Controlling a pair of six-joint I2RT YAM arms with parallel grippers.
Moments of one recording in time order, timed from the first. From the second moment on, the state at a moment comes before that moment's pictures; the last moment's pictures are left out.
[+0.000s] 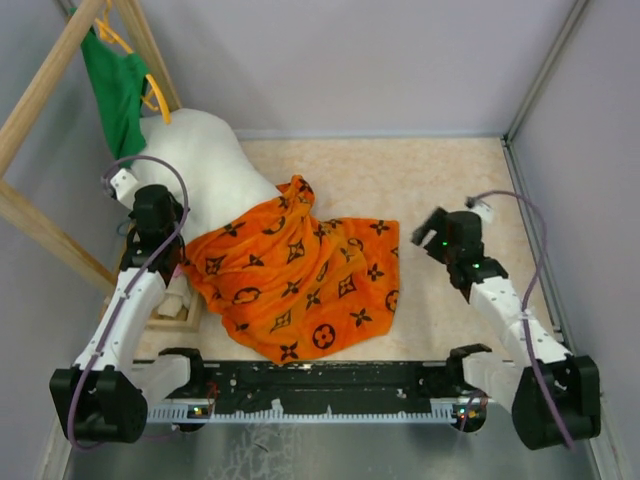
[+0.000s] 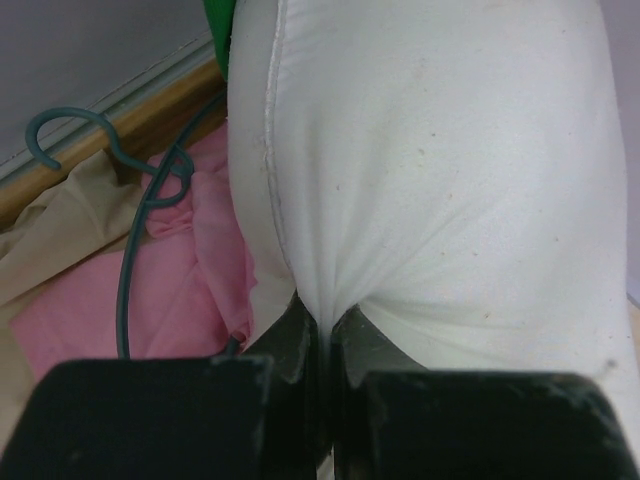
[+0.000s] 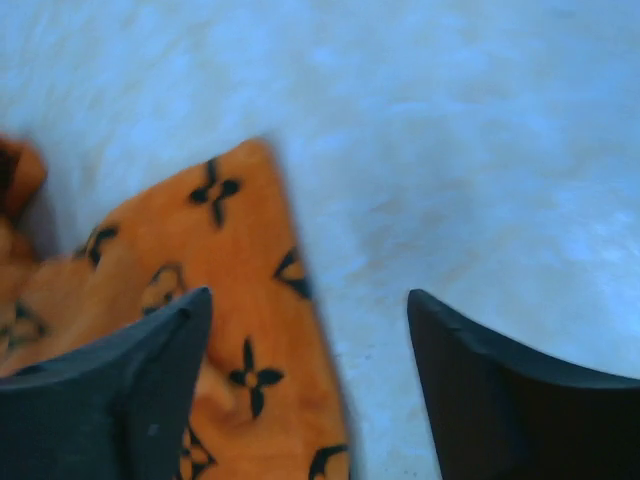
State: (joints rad) left arm -0.05 1.04 0.82 -0.10 -0.52 -0.60; right arm 0.09 1.01 0.57 -0.21 0.14 0.72
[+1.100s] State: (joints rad) left arm -0.08 1.04 0.79 -0.10 -0.38 -0.63; right arm 0.24 1.01 0.43 0.07 -0.02 0.87
